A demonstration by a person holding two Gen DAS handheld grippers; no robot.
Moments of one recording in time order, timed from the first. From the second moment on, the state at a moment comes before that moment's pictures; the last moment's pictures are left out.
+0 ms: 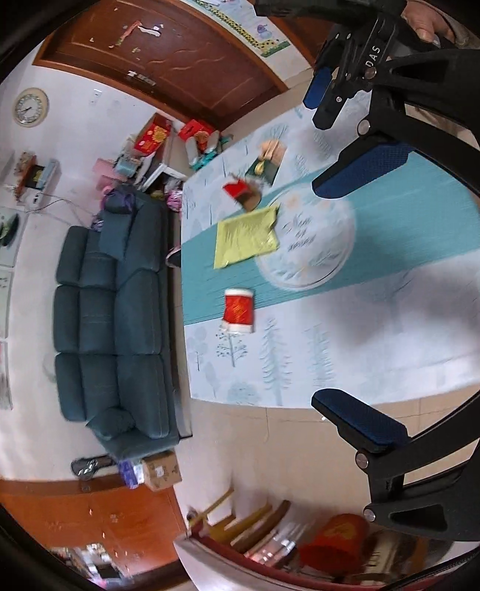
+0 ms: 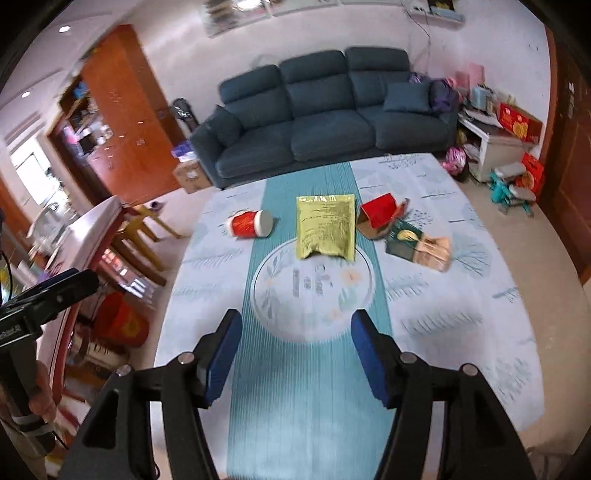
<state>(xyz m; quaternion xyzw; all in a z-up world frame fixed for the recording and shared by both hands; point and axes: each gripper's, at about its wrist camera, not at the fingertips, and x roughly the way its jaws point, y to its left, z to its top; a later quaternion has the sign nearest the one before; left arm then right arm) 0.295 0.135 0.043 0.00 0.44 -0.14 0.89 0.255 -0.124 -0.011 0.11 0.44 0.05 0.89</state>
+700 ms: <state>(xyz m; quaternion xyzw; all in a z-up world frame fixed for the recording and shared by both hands) 0.554 0.119 -0.125 -0.03 0.58 -0.23 0.78 0.467 -0.118 -0.158 0.09 0.53 -0.06 0.84</state>
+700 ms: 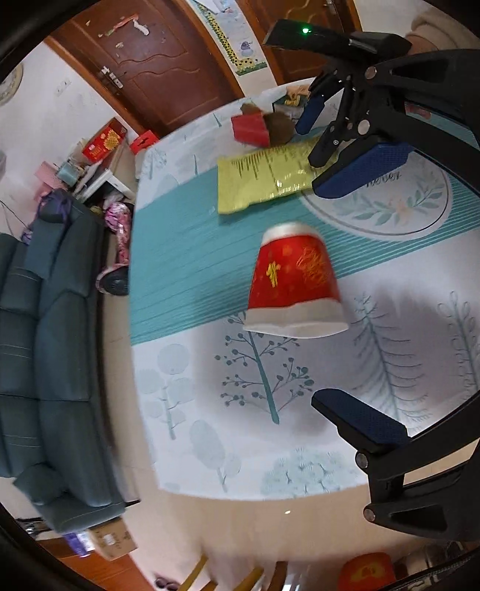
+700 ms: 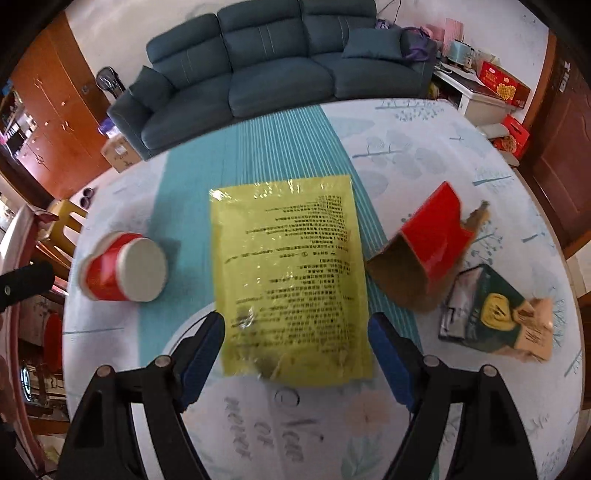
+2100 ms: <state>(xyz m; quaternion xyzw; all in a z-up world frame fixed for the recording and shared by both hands) 0.411 0.065 -0.064 -0.04 0.56 -0.29 0.78 0.345 -0.131 -0.113 0.23 0.53 0.00 0.82</state>
